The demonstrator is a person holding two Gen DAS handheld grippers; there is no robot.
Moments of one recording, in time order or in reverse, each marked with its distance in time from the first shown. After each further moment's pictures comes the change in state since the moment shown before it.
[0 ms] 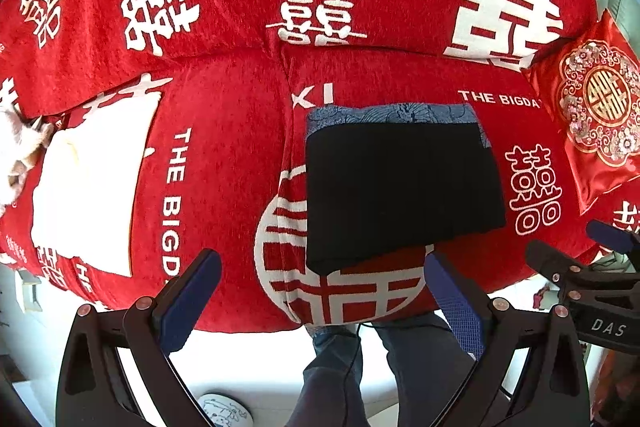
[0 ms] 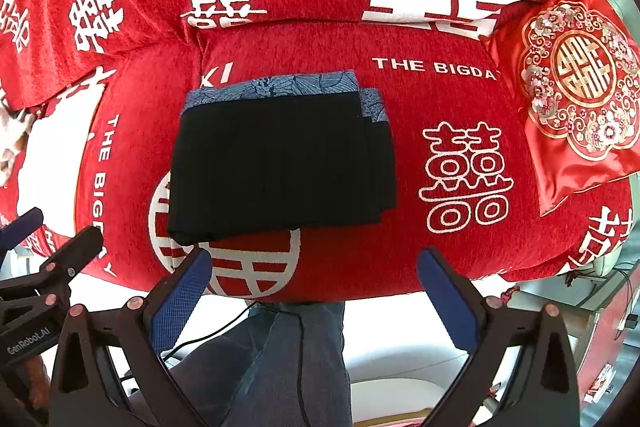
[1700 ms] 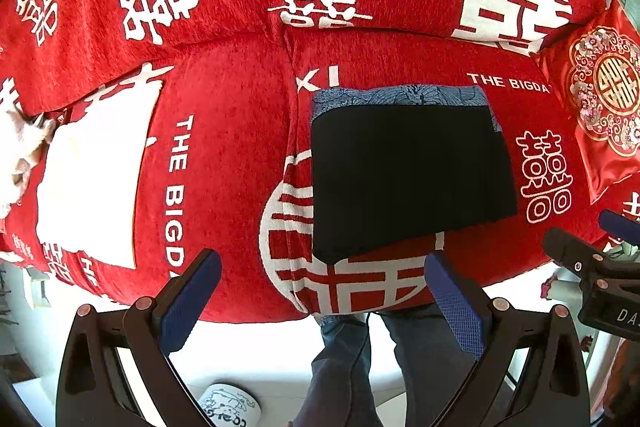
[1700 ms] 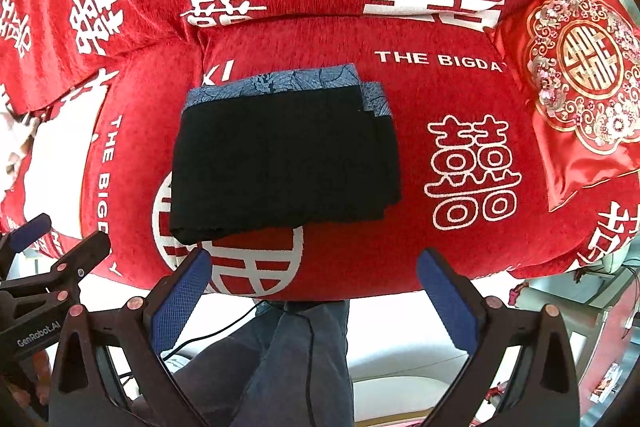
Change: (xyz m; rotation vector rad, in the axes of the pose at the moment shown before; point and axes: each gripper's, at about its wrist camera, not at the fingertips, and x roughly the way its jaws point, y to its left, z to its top) left arm 0.014 0.002 -0.002 0.022 0.059 0.033; right arm 0.005 -0.007 0.001 0.009 0.007 0.030
